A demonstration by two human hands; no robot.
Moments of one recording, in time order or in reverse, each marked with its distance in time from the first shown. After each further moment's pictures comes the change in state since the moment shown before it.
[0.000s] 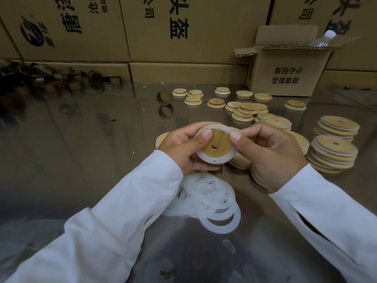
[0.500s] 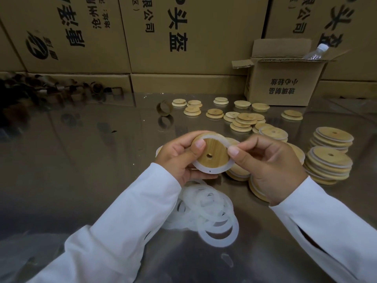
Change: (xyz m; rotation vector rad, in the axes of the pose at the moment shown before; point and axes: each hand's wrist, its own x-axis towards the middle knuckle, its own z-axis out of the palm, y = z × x) left_hand -0.002 0.005 0.000 -0.023 0.027 0.078; right_hand 0.000 -0.009 -0.005 -0.021 -0.081 -0.059
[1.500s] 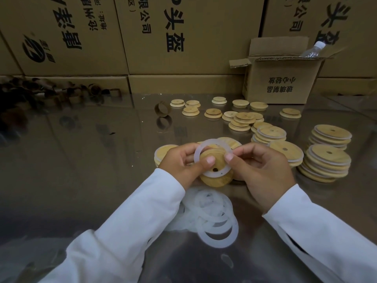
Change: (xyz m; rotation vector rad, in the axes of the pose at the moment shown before) left_hand 0.000 -0.012 0.005 0.293 0.124 0.005; right_hand -0.007 0.013 0.007 -0.069 0.145 0.108
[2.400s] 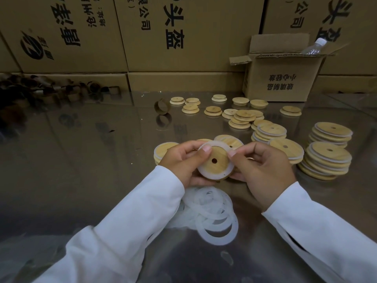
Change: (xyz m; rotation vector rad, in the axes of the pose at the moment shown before) left_hand 0.001 0.002 0.003 -0.243 0.014 -0.203; right_hand 0.000 0.002 0.002 -0.012 0.061 0.098
